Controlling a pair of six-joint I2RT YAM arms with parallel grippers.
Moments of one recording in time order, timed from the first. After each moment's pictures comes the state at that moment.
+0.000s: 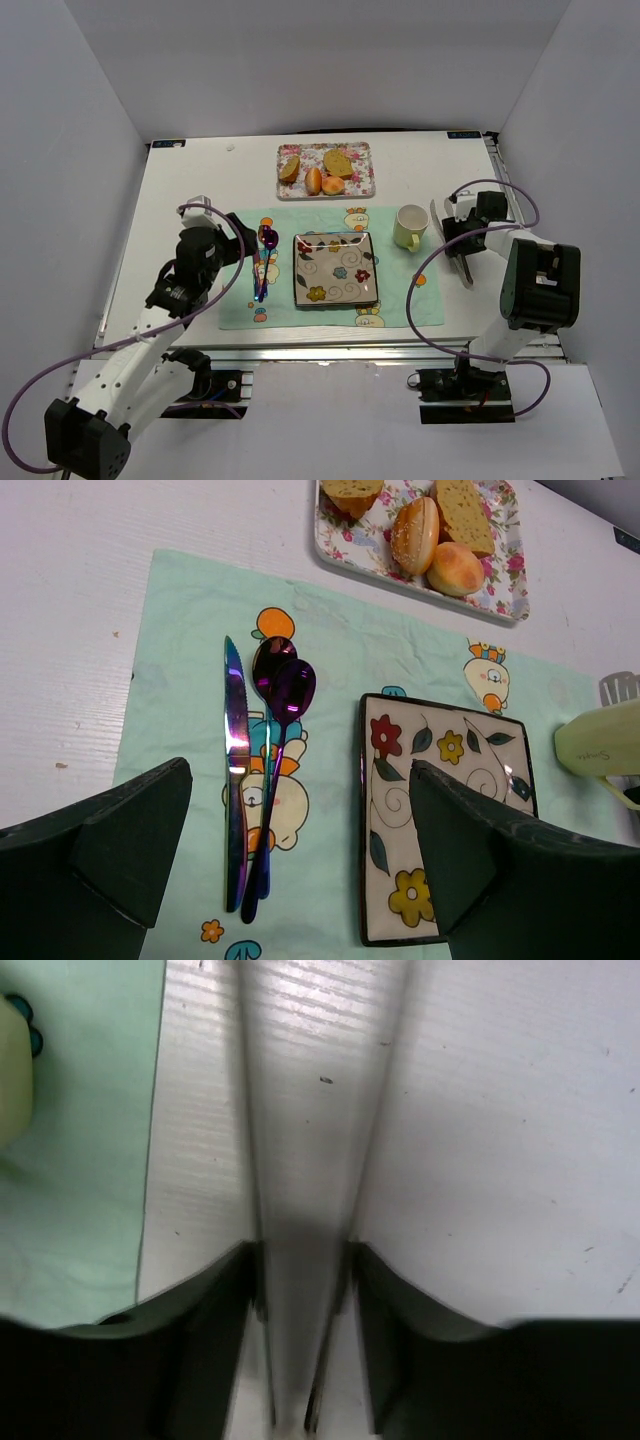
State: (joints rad) left arm -0.37 0.81 0.61 -0.18 -0.23 -0.54; right arm -0.13 1.66 0.90 -0.26 -0.20 -0.38
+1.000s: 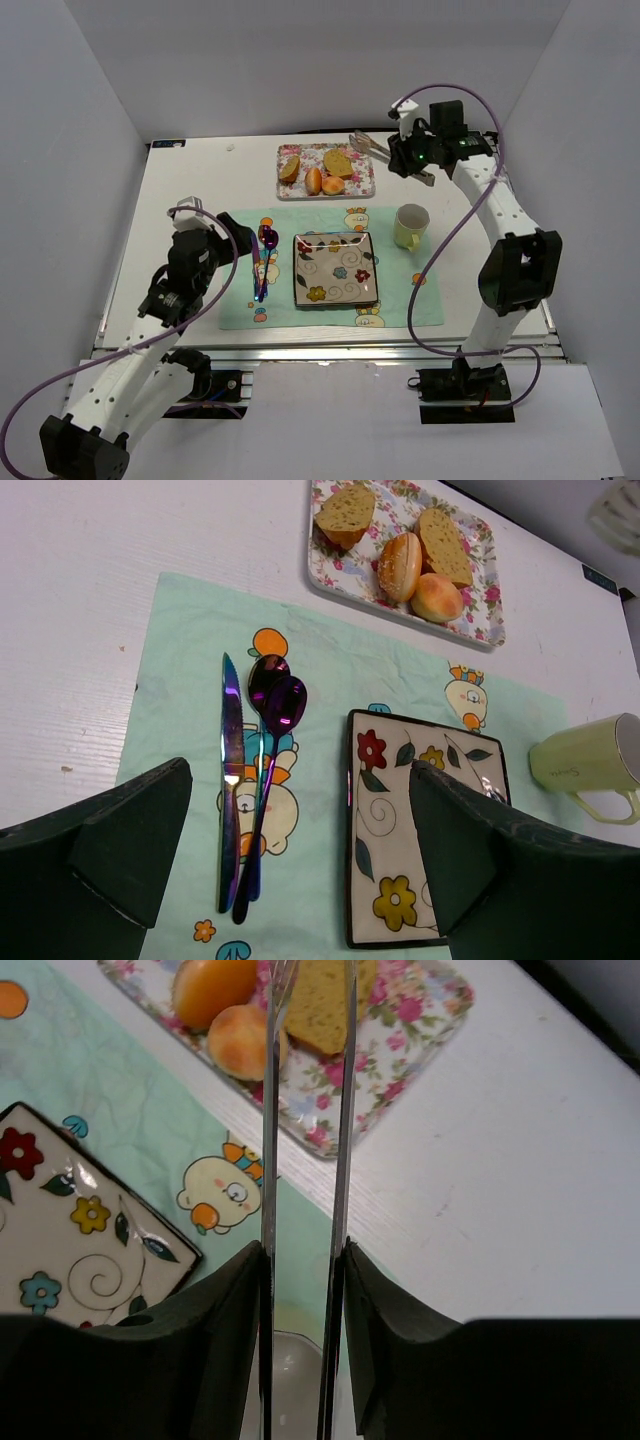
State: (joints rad) left arm -0.37 0.74 0.62 -0.21 -0.26 -0.56; right arm 0.22 1.77 1.72 -0.60 -0.40 -0.40
